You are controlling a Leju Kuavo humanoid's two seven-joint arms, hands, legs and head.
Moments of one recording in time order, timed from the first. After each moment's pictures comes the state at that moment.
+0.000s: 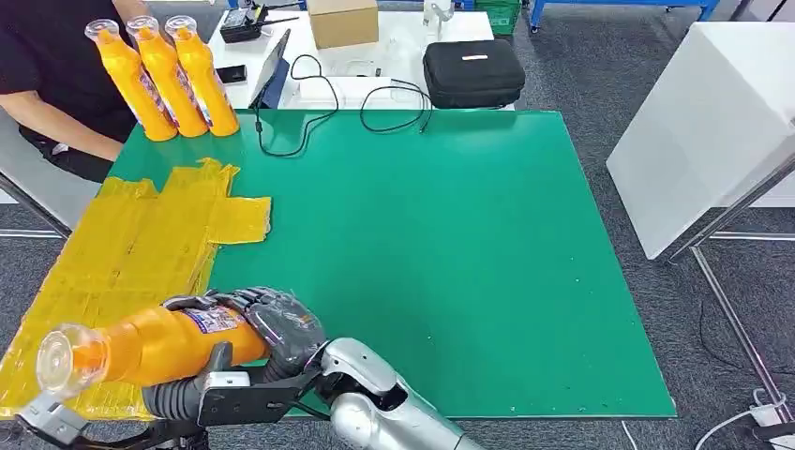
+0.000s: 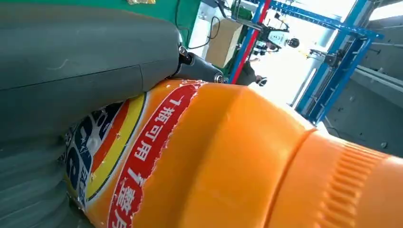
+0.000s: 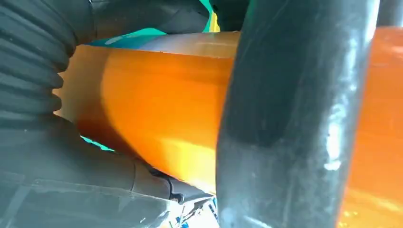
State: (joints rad) left arm 0.30 -0.35 -0.02 -1.81 0.24 -0.24 -0.51; right arm -0.39 0.34 0.95 -1.03 0.63 -0.09 -0.17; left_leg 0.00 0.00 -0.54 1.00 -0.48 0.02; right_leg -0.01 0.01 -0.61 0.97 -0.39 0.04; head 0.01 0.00
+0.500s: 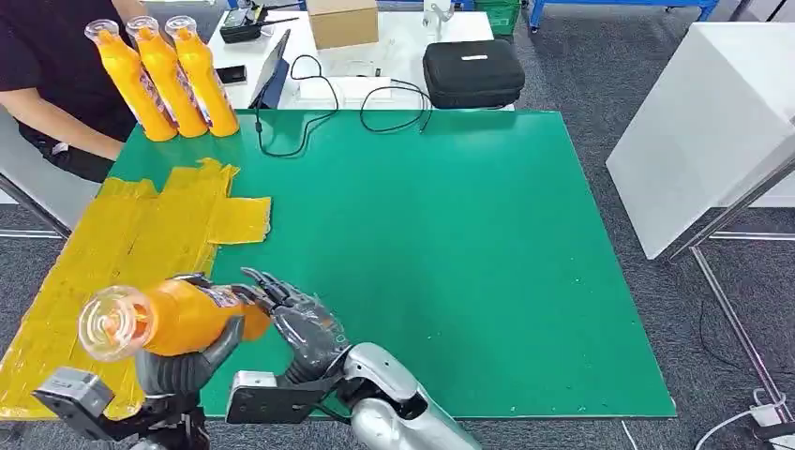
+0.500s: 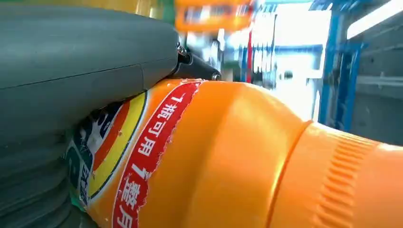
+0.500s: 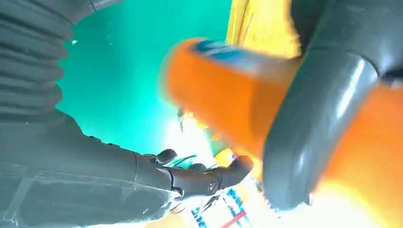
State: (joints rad) left arm 0.21 -0.34 0.04 -1.83 -0.14 -0.04 -0.53; right arm -0.28 0.28 0.83 -1.18 0.68 -0.11 -0.17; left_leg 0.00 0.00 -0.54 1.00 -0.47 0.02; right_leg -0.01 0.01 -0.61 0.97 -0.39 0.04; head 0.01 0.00
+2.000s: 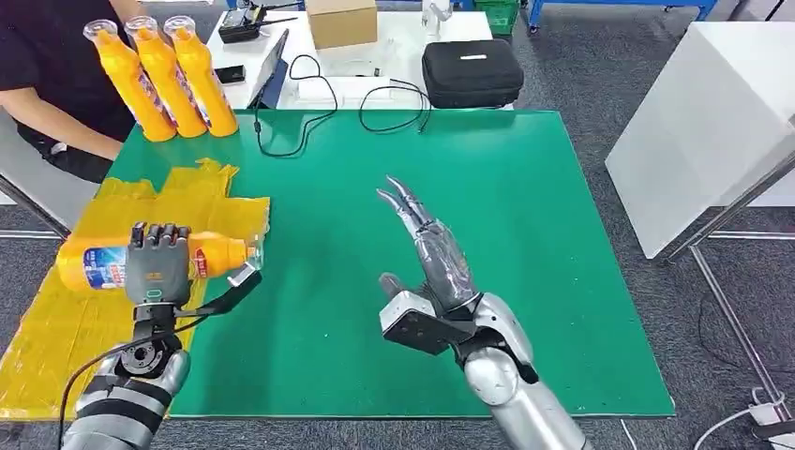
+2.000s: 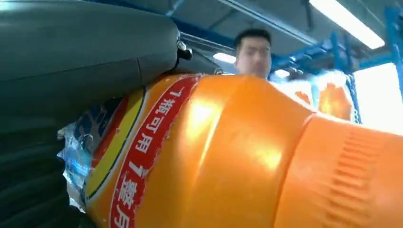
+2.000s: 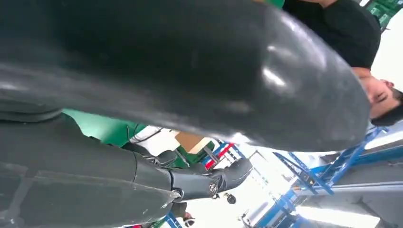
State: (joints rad) left arm -0.29 0.16 -0.19 -1.03 -1.57 0.69 0.19; right arm -0.27 0.04 0.54 -1.53 0.56 -0.10 -0.25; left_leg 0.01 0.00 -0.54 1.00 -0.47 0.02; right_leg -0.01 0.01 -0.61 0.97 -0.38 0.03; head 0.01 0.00
